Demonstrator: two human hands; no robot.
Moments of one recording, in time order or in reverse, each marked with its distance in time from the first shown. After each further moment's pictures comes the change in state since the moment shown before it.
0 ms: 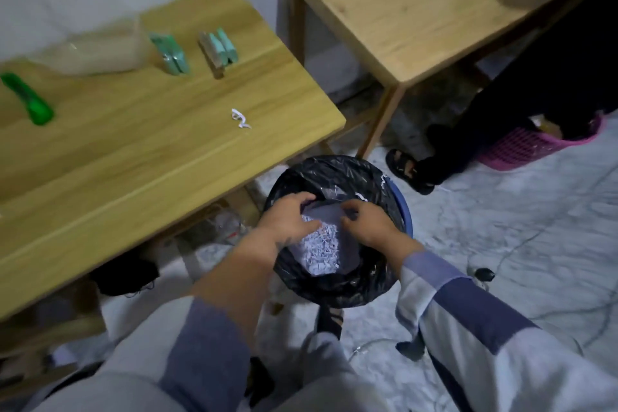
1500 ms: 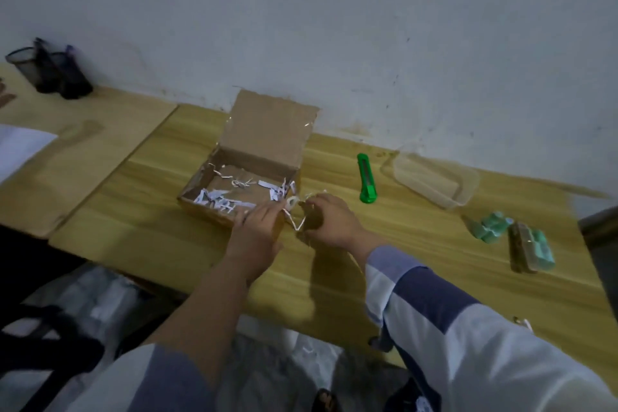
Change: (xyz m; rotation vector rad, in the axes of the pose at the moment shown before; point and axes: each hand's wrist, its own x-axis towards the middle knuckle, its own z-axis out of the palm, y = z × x) left_hand -0.225 -0.278 -0.244 0.185 0.888 -0.522; right_hand 0.012 -0.482 0.190 -0.583 -0.253 -0.977
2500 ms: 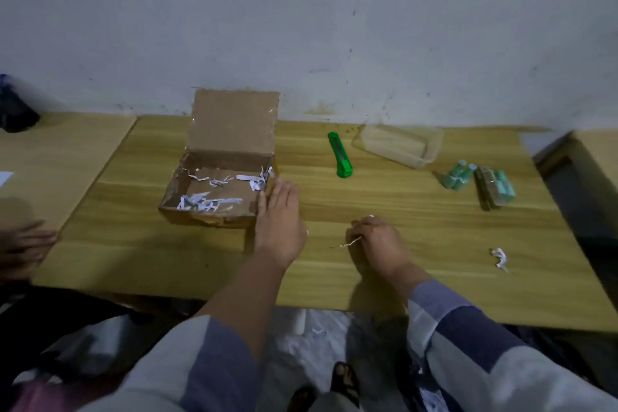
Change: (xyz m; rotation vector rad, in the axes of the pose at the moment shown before) left_hand 0.003 0.055 0.004 0.049 0.035 0.103; right_hand -0.096 0.077 0.037 -0.114 0.282 0.050
